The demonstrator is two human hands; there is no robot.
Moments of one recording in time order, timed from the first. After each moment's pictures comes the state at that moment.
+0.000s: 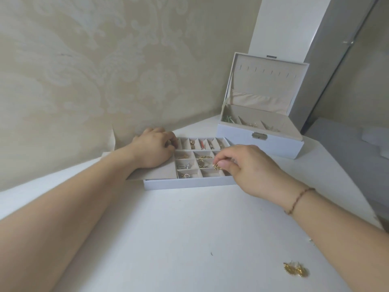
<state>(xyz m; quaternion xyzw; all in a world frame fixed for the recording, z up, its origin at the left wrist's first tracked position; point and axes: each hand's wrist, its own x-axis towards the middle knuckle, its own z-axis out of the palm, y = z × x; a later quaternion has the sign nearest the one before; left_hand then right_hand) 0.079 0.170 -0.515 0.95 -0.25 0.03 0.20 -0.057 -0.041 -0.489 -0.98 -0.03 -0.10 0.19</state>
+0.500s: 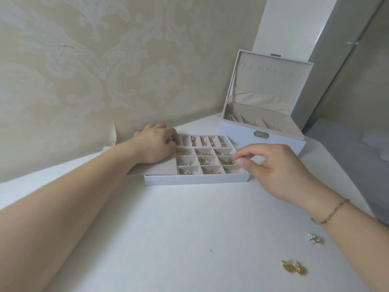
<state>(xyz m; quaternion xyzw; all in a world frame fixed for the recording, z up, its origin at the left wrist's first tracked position) 0.077 0.170 -0.513 0.95 -0.25 0.03 0.19 -0.085 -0.062 -0.480 -0.94 -0.04 -0.17 0.28</state>
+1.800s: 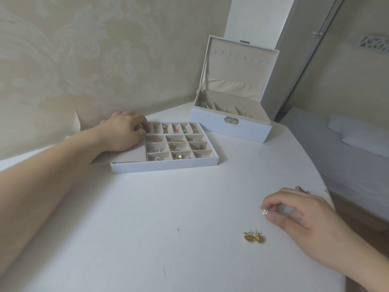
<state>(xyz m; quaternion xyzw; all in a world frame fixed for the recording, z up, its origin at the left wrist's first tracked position) 0.084 0.171 -0.517 0.95 -0.26 0.02 0.19 -0.213 -0.119 -0.518 -0.96 0.00 -0.11 0.27</state>
